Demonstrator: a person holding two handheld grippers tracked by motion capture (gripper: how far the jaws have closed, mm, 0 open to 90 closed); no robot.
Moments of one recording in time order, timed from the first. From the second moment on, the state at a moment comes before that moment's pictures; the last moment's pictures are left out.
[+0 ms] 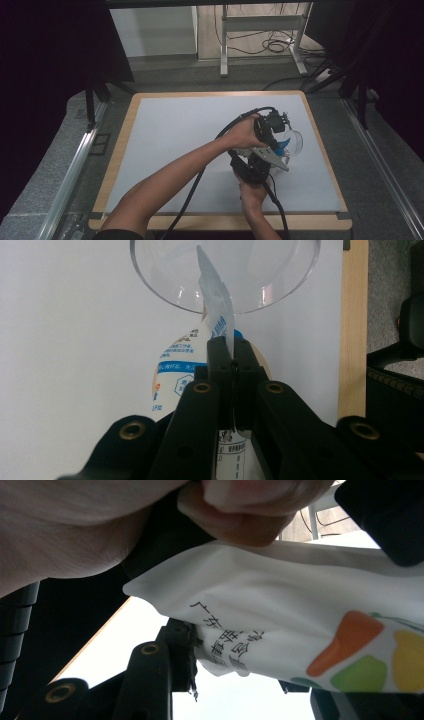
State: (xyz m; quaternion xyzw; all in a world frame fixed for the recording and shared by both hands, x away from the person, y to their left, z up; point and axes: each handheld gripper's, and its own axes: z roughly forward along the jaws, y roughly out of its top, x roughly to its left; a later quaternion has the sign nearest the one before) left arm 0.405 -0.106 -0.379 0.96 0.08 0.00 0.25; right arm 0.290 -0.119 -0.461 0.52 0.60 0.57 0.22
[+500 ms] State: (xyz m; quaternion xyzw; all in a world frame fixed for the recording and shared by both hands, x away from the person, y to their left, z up) left arm 0.405 -0.105 -0.379 0.96 0.08 0.00 0.25; right arm 0.290 -0.119 -0.461 0.52 0.60 0.57 0.22
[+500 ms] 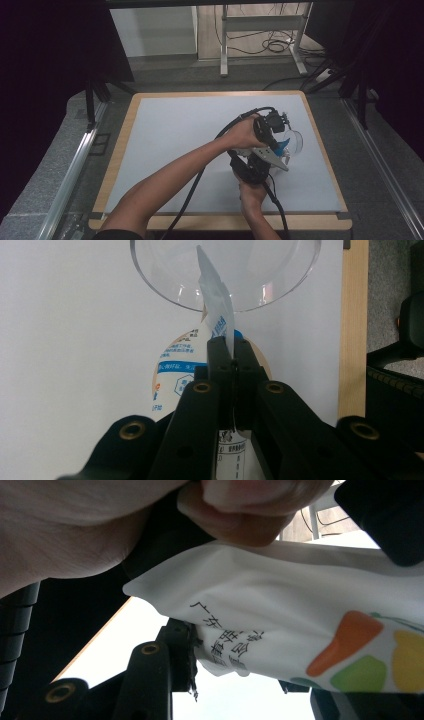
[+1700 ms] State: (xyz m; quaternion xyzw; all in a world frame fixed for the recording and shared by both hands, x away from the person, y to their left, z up) left arm 0.405 -0.099 -0.387 0.96 0.09 -0.01 0.26; right arm 0.286 -0.117 -0.472 0.51 0.60 0.57 0.23
